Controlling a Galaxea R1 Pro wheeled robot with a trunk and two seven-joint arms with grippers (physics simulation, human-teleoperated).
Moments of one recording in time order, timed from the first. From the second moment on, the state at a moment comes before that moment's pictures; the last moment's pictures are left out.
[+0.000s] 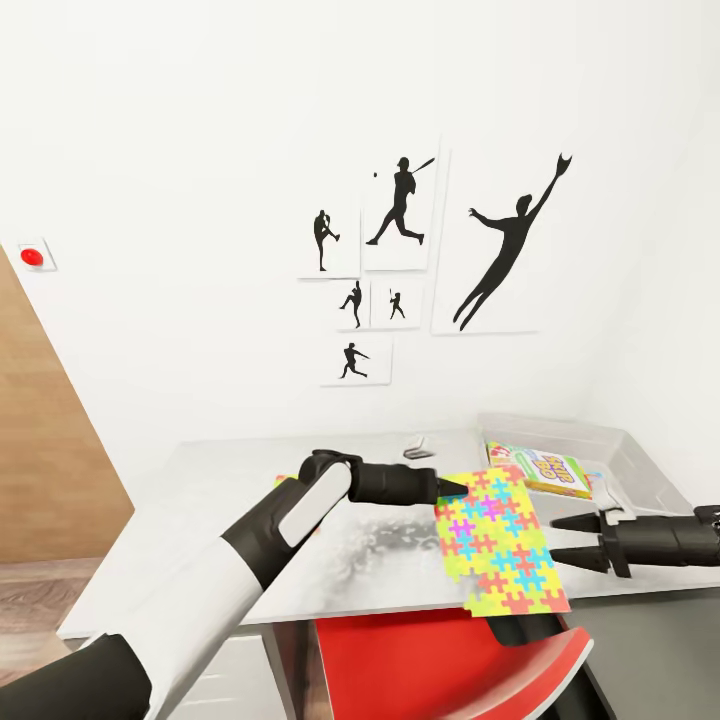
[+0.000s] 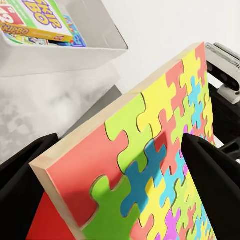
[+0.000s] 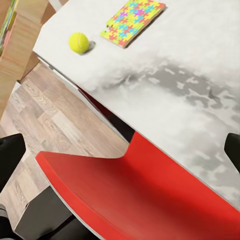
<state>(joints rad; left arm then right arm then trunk) -0.88 -0.15 -0.69 -0.96 1.00 0.79 -0.28 -0.41 -0.67 -0.04 -1.35 -0.17 0.70 1.38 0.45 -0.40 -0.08</state>
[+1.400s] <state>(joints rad) -0.88 -0.14 -0.73 -1.05 0.99 0.76 -0.17 -0.42 -0.68 -0.05 -1.35 -0.13 0.75 1.38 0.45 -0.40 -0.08</state>
